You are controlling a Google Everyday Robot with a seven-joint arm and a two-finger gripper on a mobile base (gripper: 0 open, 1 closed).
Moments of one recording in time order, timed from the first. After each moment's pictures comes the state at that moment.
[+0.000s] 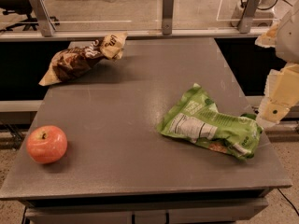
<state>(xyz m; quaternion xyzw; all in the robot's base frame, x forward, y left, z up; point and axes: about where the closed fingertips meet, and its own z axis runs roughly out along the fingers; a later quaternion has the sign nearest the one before) 0.438 -0.215 0.982 -0.60 0.78 -0.04 0.17</state>
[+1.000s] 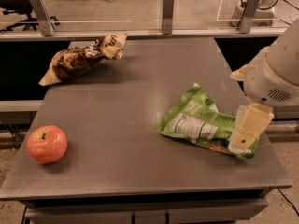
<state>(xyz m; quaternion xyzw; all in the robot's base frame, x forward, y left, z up) 0.439 -0.192 0.901 -0.61 0.78 0.00 0.17</state>
